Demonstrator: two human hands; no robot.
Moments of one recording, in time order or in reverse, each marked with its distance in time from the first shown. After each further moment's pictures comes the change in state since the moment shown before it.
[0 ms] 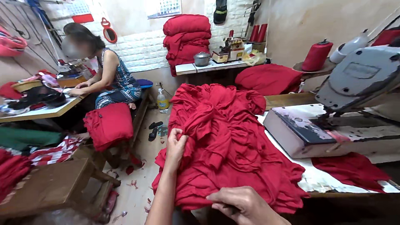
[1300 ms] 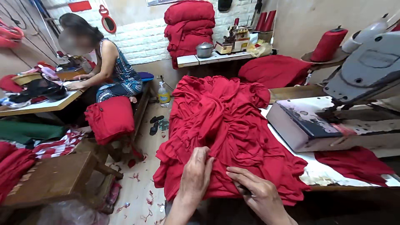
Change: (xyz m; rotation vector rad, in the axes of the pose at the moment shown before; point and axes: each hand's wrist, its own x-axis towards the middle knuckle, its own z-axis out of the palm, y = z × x) left_hand -0.091 0.019 0.025 0.653 -0.084 0.629; right_hand -0.035 0.022 0.007 -0.374 0.298 0.225
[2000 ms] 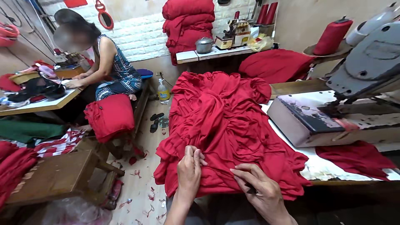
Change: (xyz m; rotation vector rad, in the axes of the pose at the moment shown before) left_hand -0.015 -0.013 0.006 -0.275 0.064 -0.306; right_hand -0.009 0.000 0.005 0.092 0.125 0.072
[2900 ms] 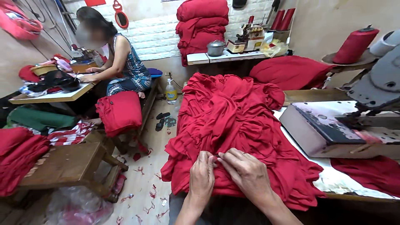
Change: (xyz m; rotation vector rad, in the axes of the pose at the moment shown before) left_hand -0.012 0.001 0.005 0.091 0.052 0.115; right_hand 0.077 -0.036 0.029 -0.190 -0.106 -0.121
